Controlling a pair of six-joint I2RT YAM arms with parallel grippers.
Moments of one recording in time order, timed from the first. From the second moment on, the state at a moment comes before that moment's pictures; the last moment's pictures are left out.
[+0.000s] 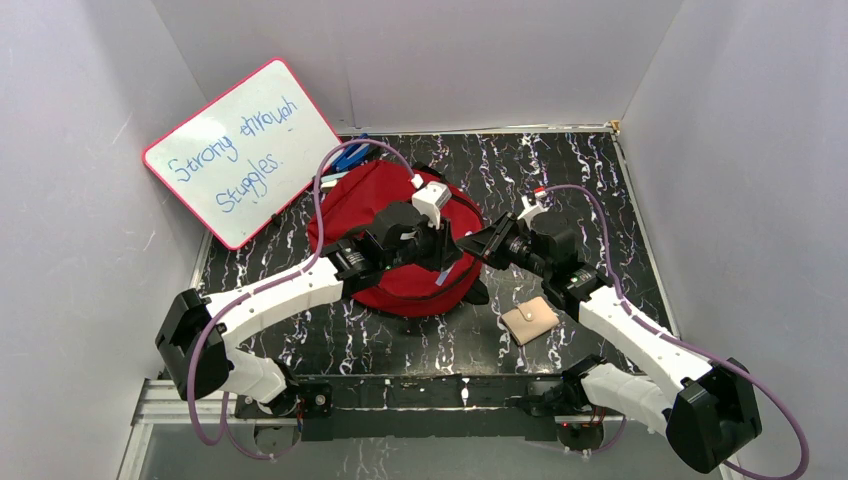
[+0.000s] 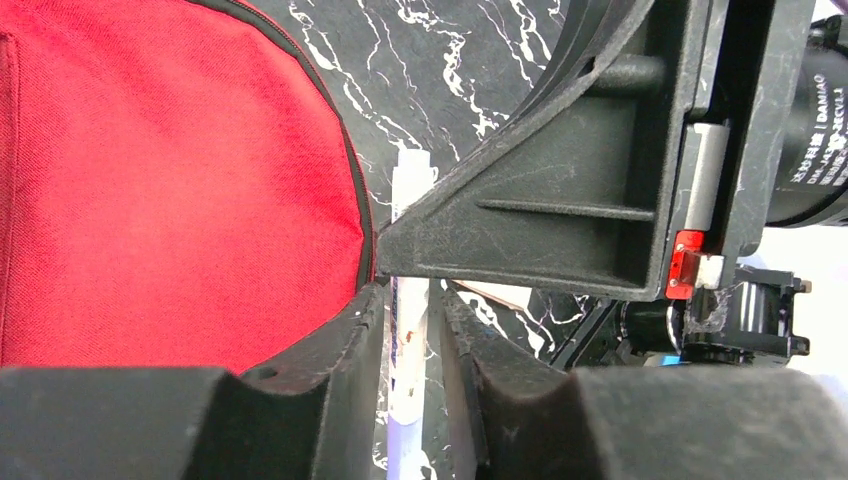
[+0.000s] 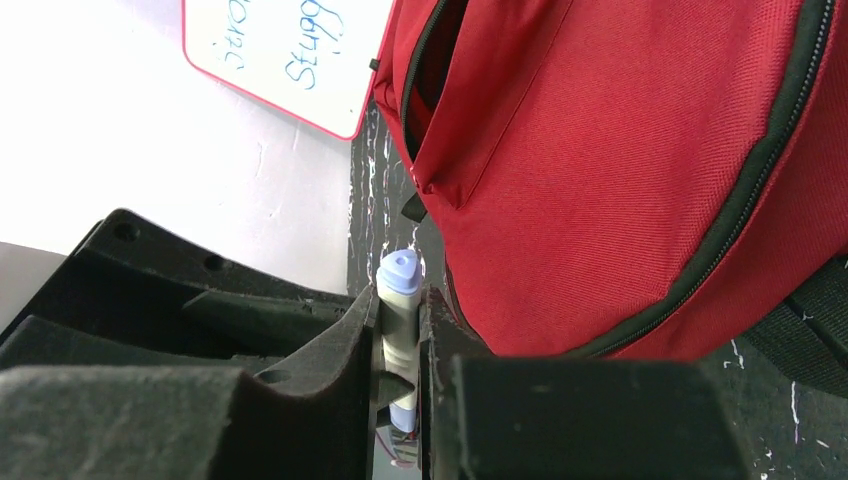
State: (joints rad) left arm -0.93 1.39 1.07 -0.14 0.03 -0.45; right arm 0.56 1.00 0.64 0.03 -0.27 1.10
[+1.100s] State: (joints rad) left arm -0.49 1.43 1.17 -0.43 -0.06 -0.18; right arm 0.56 0.89 0.64 -0.18 -0.05 1.02
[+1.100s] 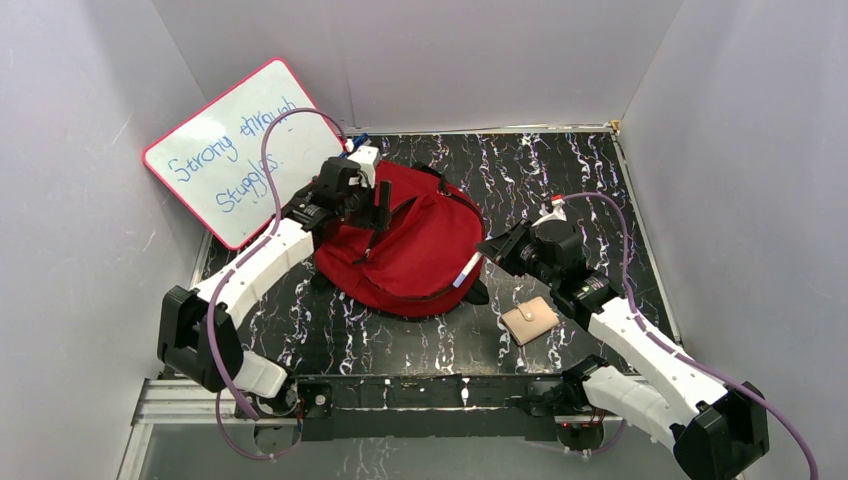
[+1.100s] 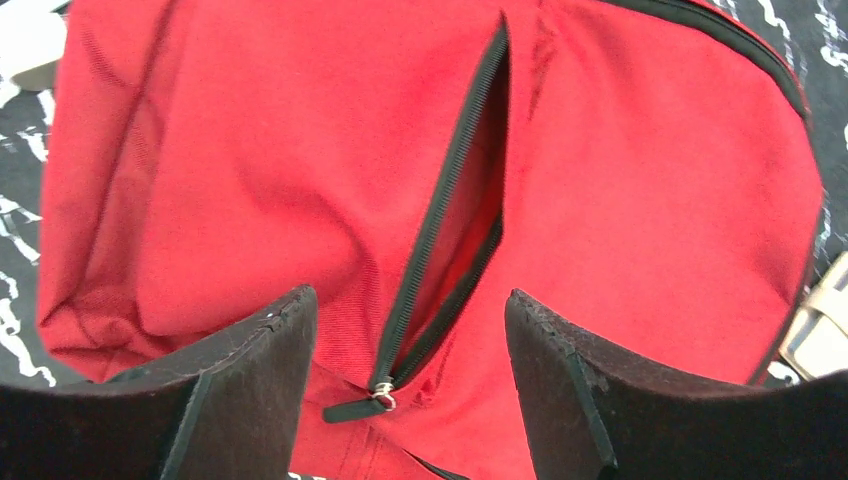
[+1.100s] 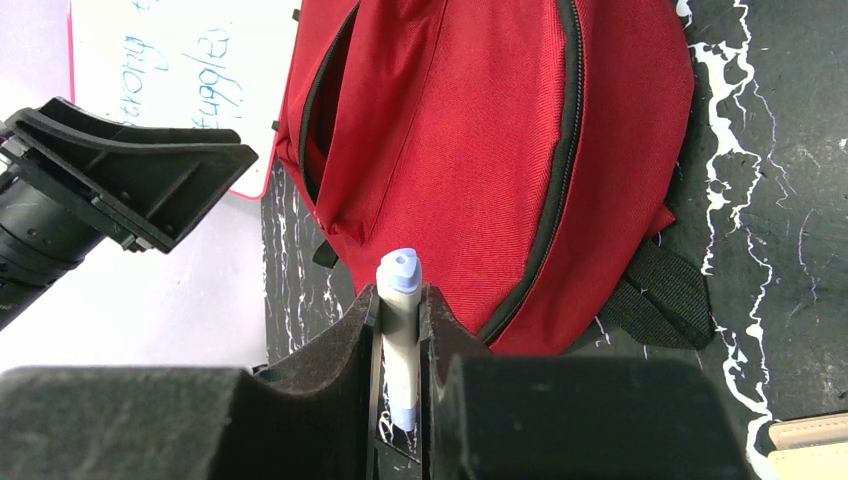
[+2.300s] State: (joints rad) left arm -0.49 1.58 1.17 -0.42 -0.11 -0.06; right arm 0.56 1.16 0.68 -0.02 -0.12 1.07
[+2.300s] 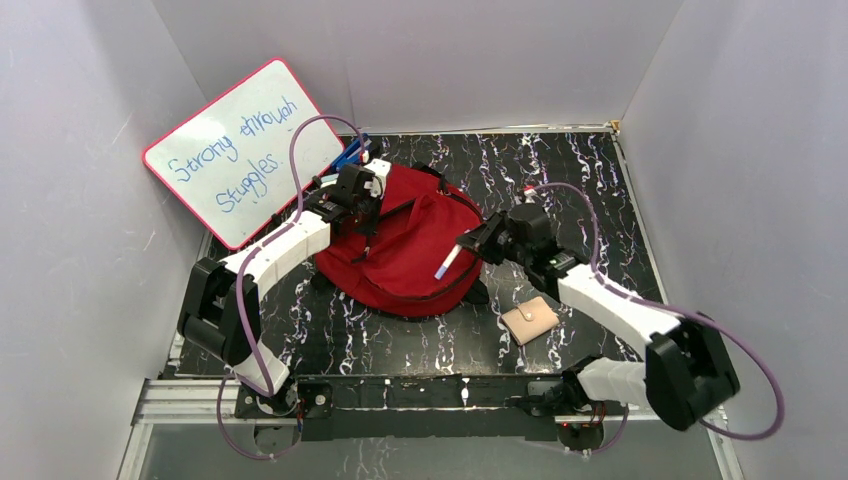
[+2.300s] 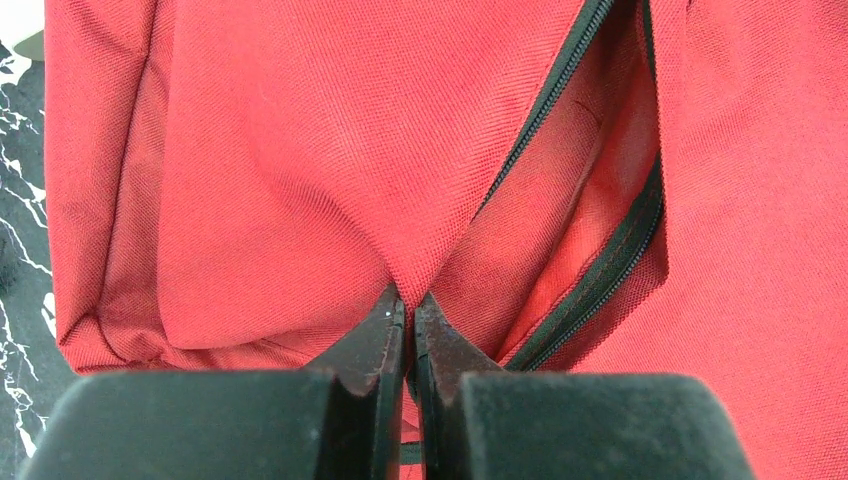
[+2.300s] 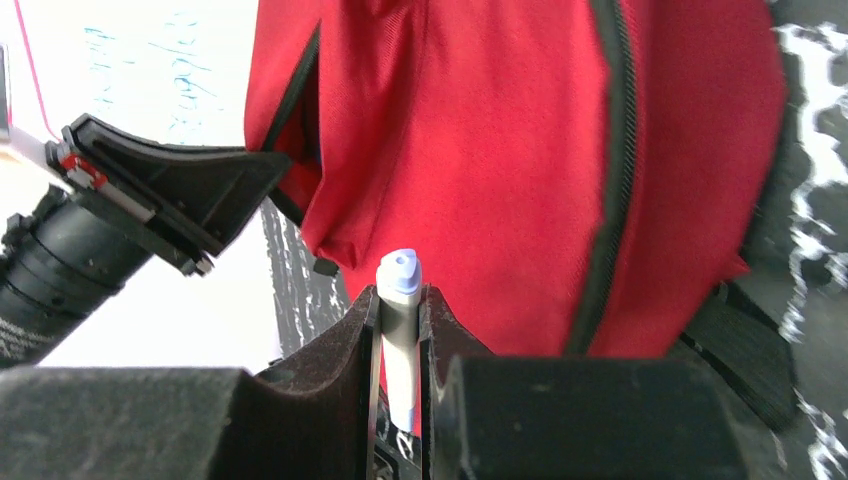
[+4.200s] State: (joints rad) left arm -0.49 1.55 1.21 -0.48 -0.07 -0.12; right arm 0.83 1.94 1.09 0.47 0.19 1.15
